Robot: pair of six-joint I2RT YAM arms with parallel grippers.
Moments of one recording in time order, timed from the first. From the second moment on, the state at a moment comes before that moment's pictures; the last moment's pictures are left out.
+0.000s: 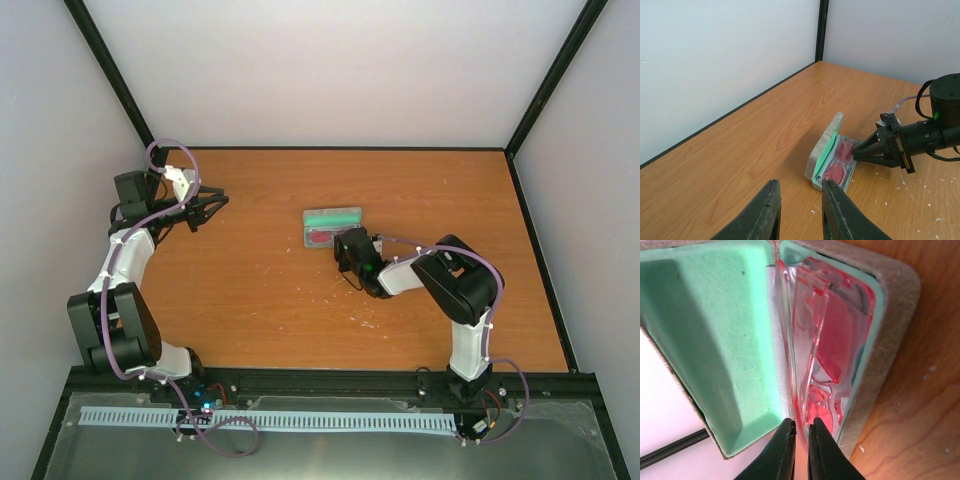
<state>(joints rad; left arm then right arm) 0.27 1.42 1.00 -0.18 1.24 0.57 0.71 1.92 0.79 0.62 0.24 1.88</state>
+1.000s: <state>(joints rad) -0.01 1.80 1.33 -0.25 1.23 0.79 0.47 1.34 0.50 0.05 -0.02 1.75</state>
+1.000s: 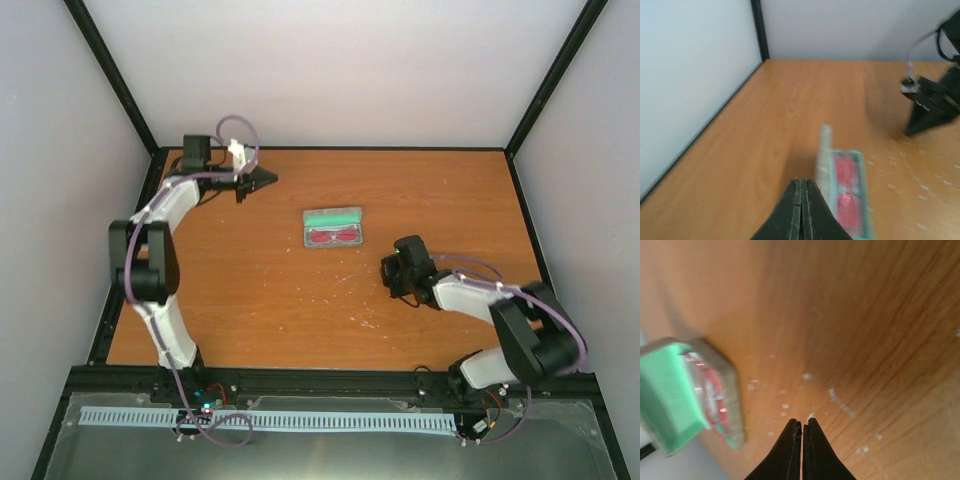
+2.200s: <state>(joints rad) -0.26 2.41 2.02 -0.86 0.89 0.94 0.47 1.82 0.79 0.23 -0.31 1.64</state>
